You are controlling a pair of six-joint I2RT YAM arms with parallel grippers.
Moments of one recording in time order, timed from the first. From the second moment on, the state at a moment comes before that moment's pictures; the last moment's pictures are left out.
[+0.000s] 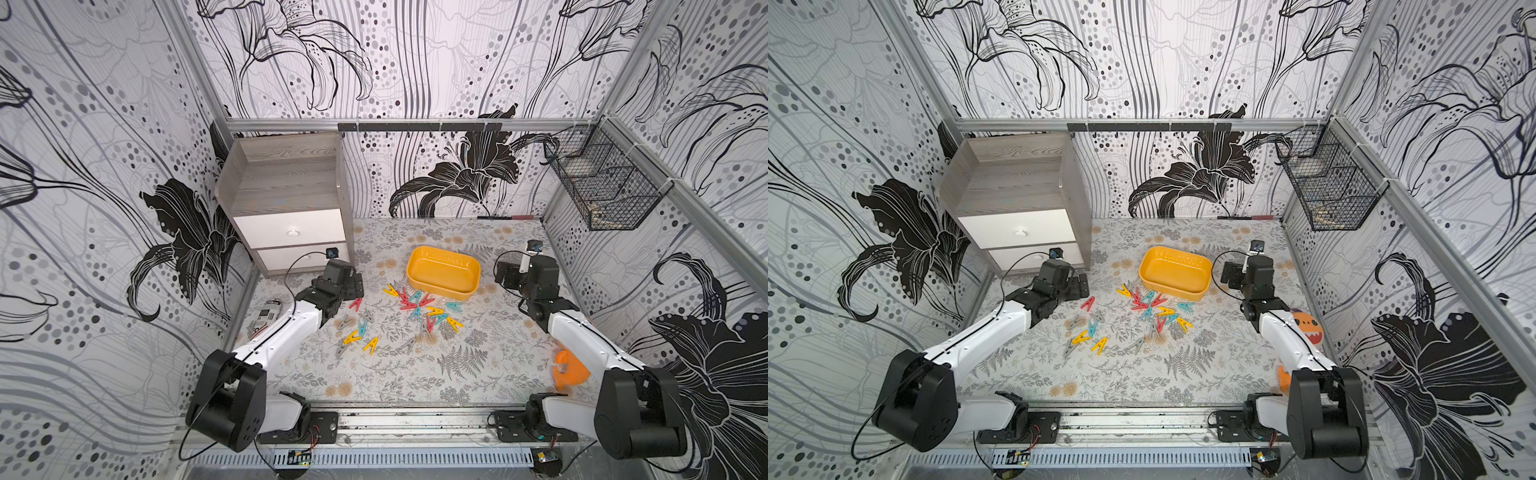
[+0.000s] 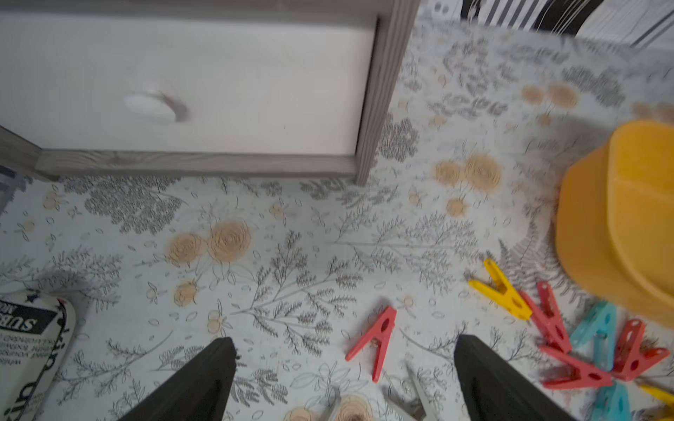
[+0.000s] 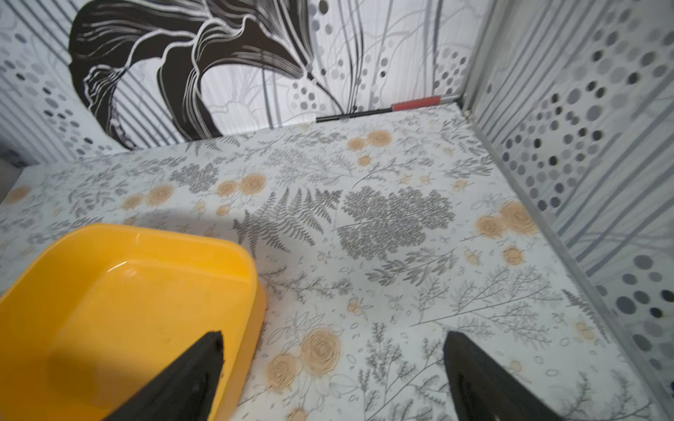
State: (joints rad) left arm -0.36 1.38 0.87 -0.38 -0.33 -0.42; right arm 0.10 1.25 0.73 0.02 0.12 0.16
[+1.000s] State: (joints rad) left arm -0.36 1.73 1.01 -0.55 -0.28 -0.39; right arm 0.24 1.33 0.76 -0.17 0.13 0.22
